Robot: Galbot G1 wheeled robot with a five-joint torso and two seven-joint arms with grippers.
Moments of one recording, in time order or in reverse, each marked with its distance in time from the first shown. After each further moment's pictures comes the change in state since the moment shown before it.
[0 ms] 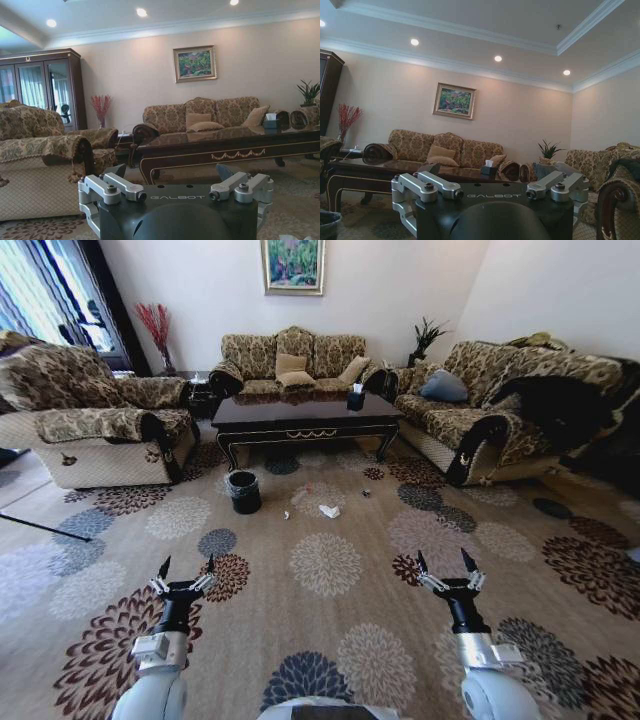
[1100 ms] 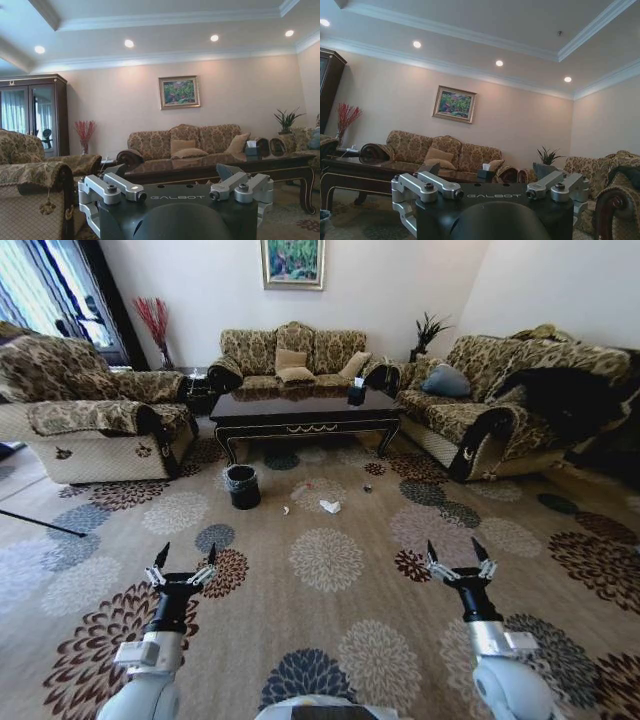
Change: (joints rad) left arm 0.054 0.023 -0.015 -0.156 -0.055 -0.023 0.051; right arm 0.043 -0.135 0.062 -0.006 0.106 -0.040 0.014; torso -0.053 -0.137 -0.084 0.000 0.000
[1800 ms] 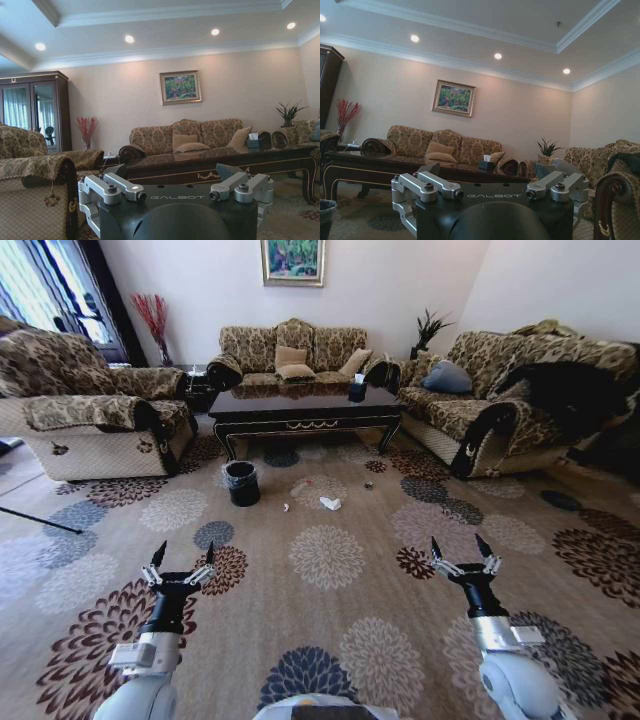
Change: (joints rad) left arm 0.002 -0.007 0.001 0.017 0.021 -0.008 -0.003; right arm -0.020 0.043 -0.016 0.003 -0.023 0.004 -0.005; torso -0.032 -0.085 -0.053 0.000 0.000
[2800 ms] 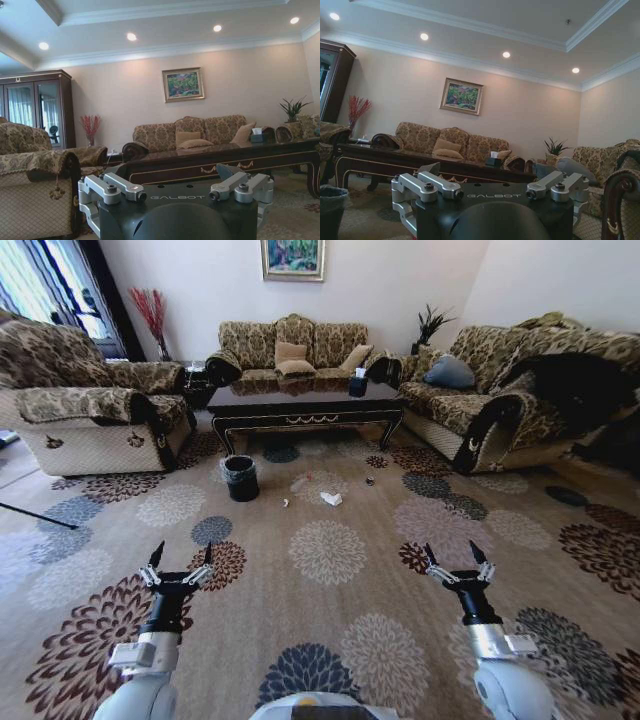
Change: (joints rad) left arm -0.003 -0.004 -0.005 0.002 0.011 0.002 -0.011; right arm -0.008 0.011 0.004 0.001 -0.018 0.010 -0.041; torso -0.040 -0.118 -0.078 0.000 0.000
